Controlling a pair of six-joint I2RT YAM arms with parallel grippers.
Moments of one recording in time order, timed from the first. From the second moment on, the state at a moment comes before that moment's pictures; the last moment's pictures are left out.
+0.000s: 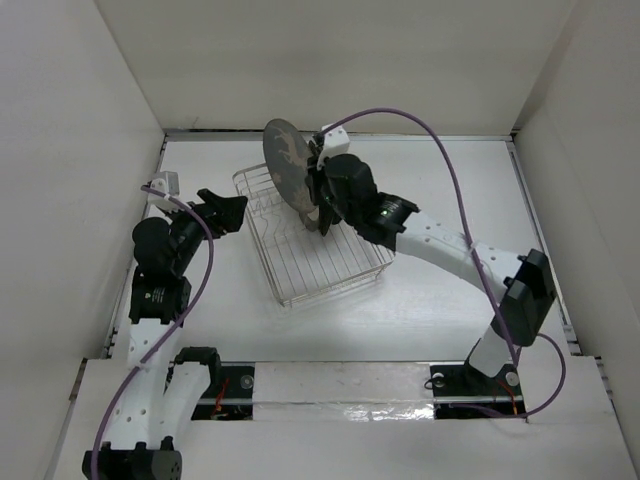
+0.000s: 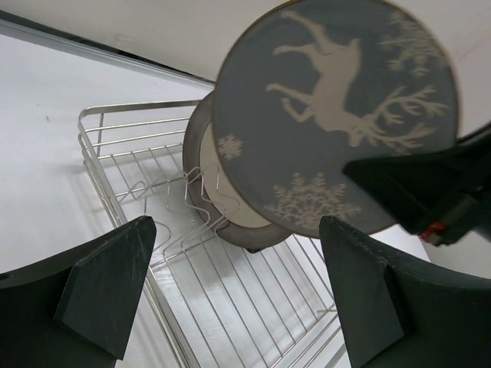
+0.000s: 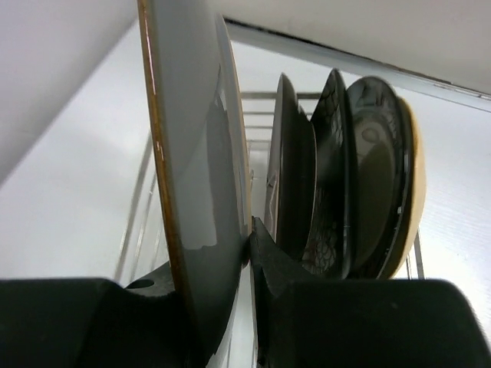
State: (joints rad) left arm -0.02 0.69 0.73 -0.07 0.28 -0.54; right arm 0.88 1.65 1.53 -0.11 0.41 0.23
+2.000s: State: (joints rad) left arm -0.17 0.64 0.75 -0.18 0.06 -0.45; right arm 0.99 2.01 1.87 -0.29 0.71 0.12
